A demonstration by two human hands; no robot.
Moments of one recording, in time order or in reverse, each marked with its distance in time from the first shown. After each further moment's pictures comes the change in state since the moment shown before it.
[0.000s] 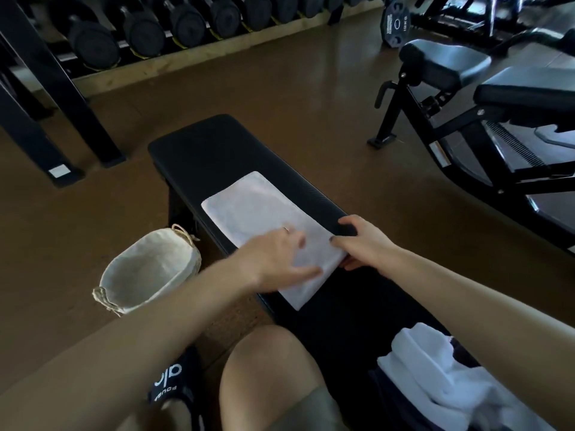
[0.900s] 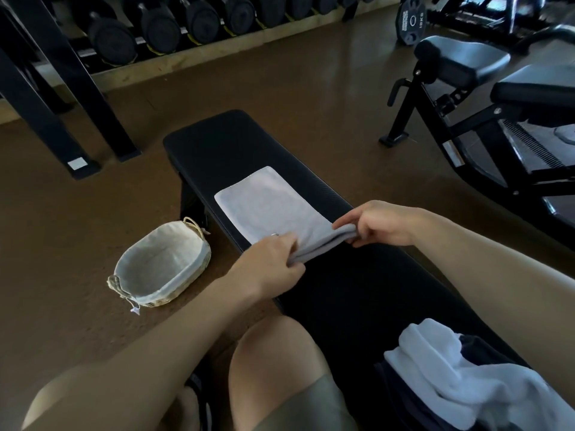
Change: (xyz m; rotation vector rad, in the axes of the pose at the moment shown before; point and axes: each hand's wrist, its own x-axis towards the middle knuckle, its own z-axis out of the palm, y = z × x) left_hand -0.032 -0.002 0.014 -0.186 0.135 -0.100; right_hand 0.031 -0.024 -0.035 0.024 -0.394 0.046
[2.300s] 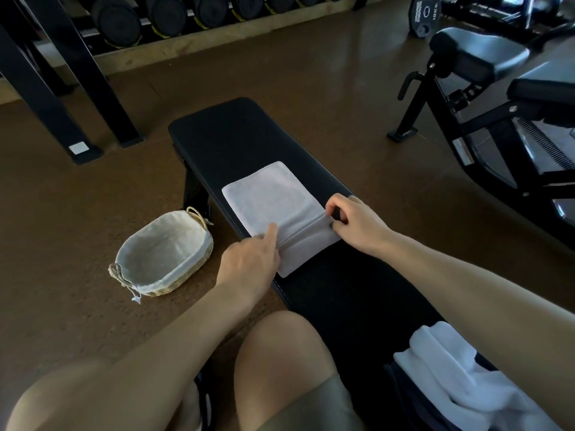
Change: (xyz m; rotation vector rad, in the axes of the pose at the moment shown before) left_hand -0.009 -0.036 0.019 0.308 0.273 -0.120; right_hand 0.019 0.008 0.057 -0.667 0.434 -0.500
